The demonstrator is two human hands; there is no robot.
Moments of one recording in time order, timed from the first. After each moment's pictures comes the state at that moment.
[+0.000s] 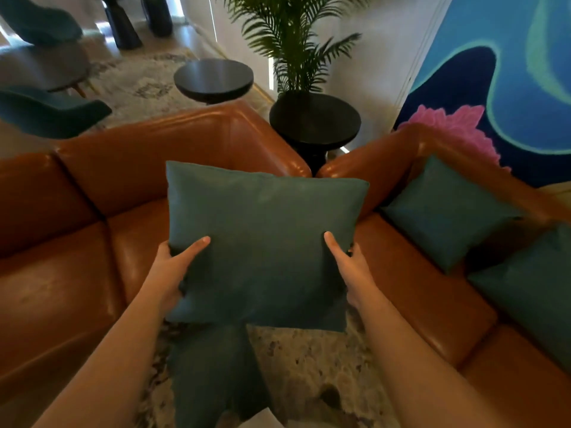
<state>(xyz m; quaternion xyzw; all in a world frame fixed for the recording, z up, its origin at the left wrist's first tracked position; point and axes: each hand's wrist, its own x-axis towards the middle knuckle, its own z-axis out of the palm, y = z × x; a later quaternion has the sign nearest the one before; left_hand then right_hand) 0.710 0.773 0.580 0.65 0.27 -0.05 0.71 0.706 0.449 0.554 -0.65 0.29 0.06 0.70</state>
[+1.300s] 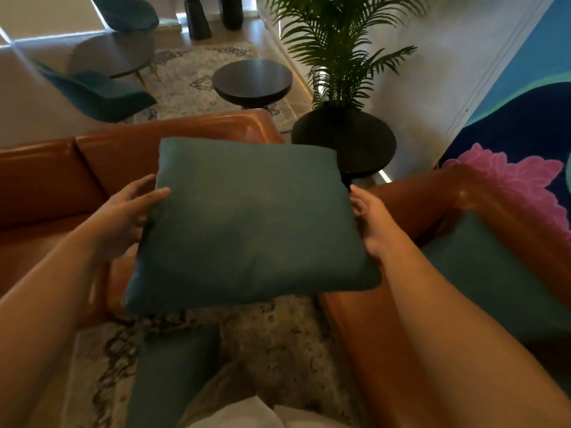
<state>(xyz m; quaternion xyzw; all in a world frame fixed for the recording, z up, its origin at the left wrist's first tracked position) 0.881 0.684 0.666 0.72 0.22 -0.02 0.66 1.003 0.266 0.621 -0.61 0.19 0.25 0.72</state>
